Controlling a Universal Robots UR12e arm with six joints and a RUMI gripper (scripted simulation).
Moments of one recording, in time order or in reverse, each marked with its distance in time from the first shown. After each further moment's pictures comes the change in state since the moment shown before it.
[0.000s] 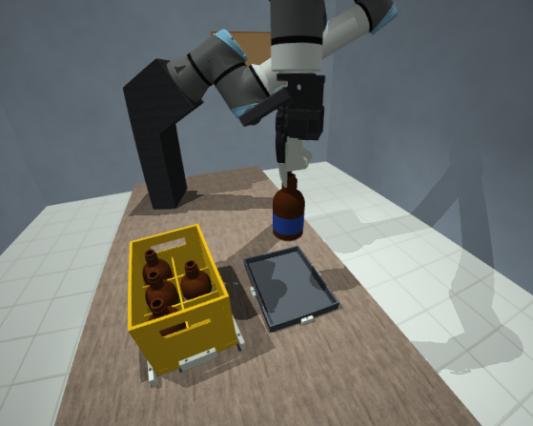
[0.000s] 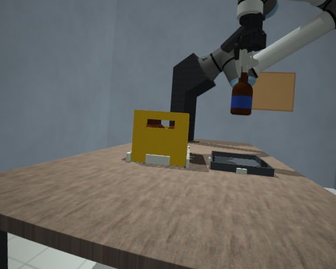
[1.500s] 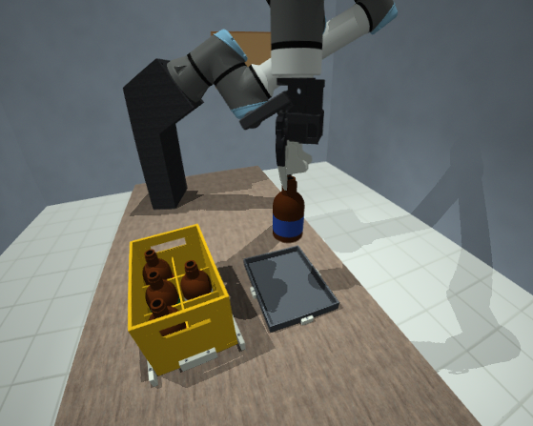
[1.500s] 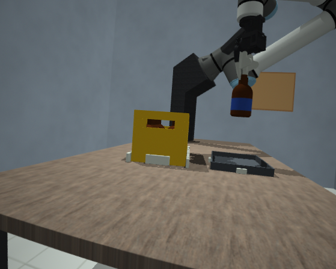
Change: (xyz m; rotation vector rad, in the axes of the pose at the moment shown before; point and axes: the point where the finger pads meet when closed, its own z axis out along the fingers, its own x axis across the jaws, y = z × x) arm 0.001 0.000 0.007 0.000 0.002 0.000
